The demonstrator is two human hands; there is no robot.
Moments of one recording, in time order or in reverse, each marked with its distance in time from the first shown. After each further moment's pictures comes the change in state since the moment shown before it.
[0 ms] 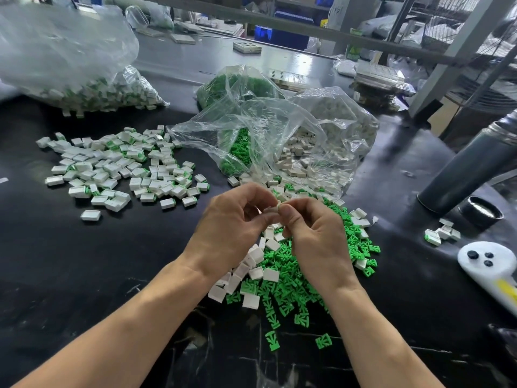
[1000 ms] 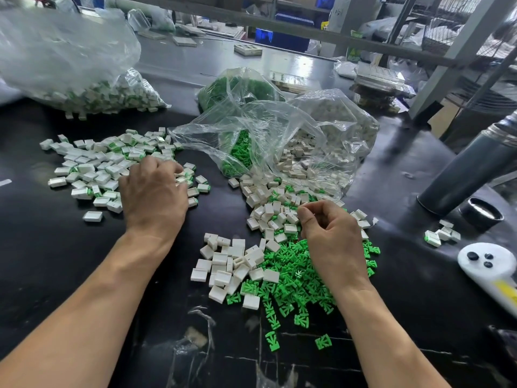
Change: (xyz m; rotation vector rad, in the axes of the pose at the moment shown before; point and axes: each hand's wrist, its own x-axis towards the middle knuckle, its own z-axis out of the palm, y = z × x) left_hand 0.032 -0.045 -0.072 0.930 0.438 -0.197; right_hand 0.006 0.013 -0.019 -0.242 0.157 0.058
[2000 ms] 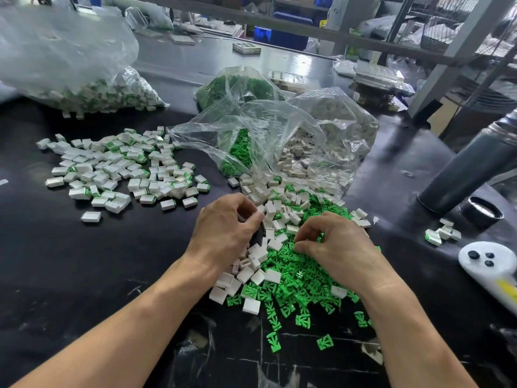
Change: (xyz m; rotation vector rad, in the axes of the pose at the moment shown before) left_hand -0.053 0.057 0.020 -0.545 -0.388 0.066; right_hand 0.005 -0.018 -0.032 -0.512 -0.415 0.002
